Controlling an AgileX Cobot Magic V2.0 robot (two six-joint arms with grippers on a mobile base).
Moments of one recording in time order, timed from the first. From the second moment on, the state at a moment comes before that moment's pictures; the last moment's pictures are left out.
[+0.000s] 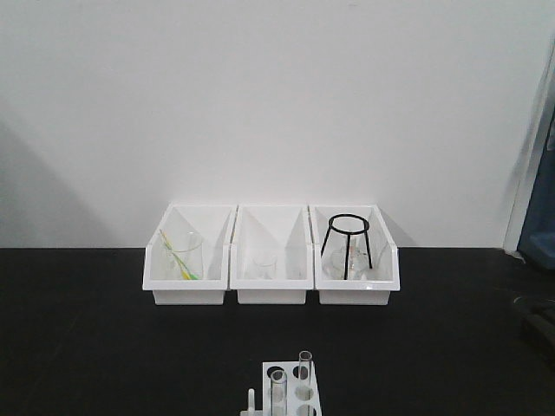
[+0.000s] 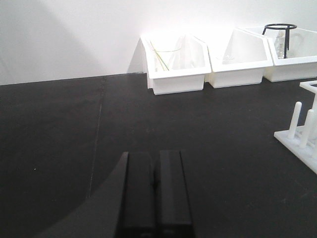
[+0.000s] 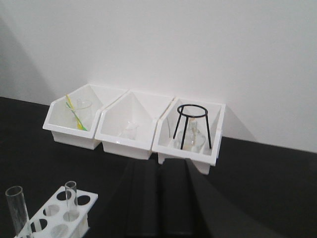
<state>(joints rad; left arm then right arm) -0.11 -0.02 0.03 0.18 0.21 -0.15 0.36 0.68 -0.54 -0.78 0.10 0.74</state>
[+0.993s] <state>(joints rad) -0.11 -0.02 0.03 0.18 0.20 -0.15 -0.11 -0.01 0.03 -0.09 0.08 0.12</state>
